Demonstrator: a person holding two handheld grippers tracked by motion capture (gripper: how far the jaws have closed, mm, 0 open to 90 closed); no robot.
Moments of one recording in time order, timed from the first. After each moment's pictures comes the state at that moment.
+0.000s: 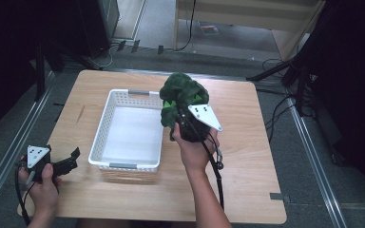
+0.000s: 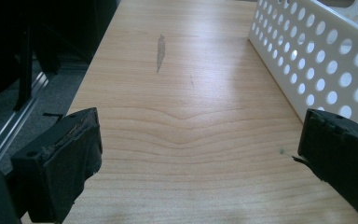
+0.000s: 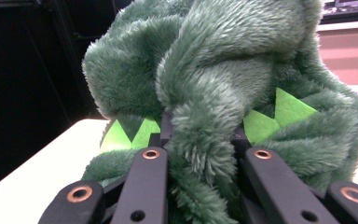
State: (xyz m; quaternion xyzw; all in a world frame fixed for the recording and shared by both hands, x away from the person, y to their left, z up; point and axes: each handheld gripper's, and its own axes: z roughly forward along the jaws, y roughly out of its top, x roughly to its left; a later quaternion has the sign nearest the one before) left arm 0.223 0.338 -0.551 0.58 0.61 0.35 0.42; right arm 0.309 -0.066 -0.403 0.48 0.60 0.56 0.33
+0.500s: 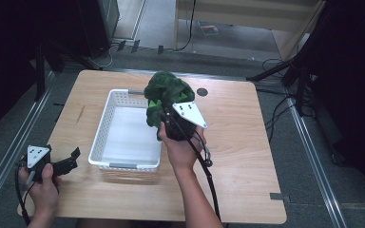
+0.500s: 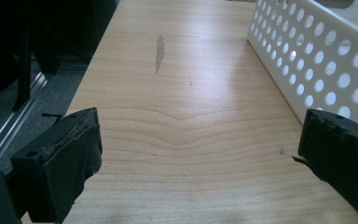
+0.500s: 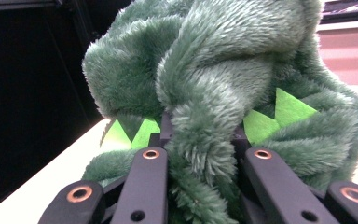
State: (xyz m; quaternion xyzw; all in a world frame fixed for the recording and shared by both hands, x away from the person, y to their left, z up) left arm 0.224 0.338 -0.551 0.58 0.61 0.35 0.42; right arm 0.308 -0.033 -0.399 0.46 0.61 0.57 0.31
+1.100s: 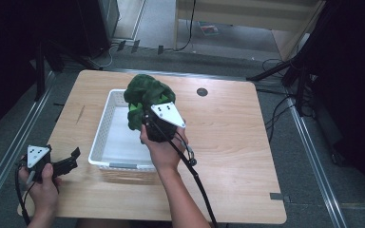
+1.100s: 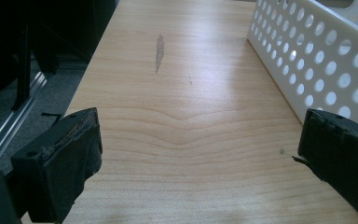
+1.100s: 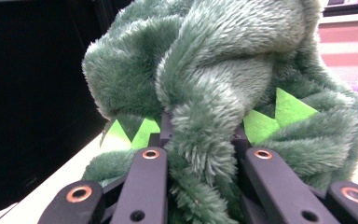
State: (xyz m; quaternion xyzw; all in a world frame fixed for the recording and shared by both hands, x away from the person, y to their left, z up) left arm 0.224 0.338 -0.551 0.58 0.61 0.34 0.42; right arm 0.304 0.011 -0.407 0.45 0.63 0.57 0.28
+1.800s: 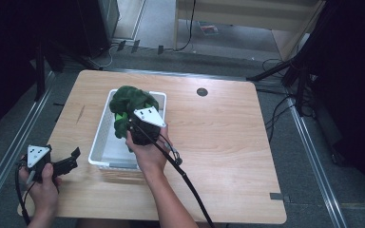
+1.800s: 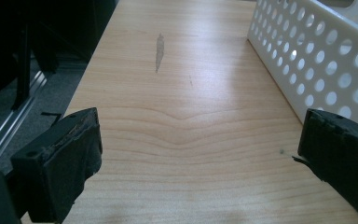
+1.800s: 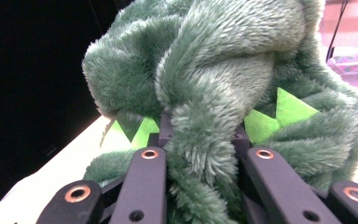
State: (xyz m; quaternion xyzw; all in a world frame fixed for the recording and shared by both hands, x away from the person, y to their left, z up) left arm 0.224 0.339 -0.551 0.58 0.61 0.34 0.42; right arm 0.311 0.051 -0.441 0.45 0.67 0.55 0.24
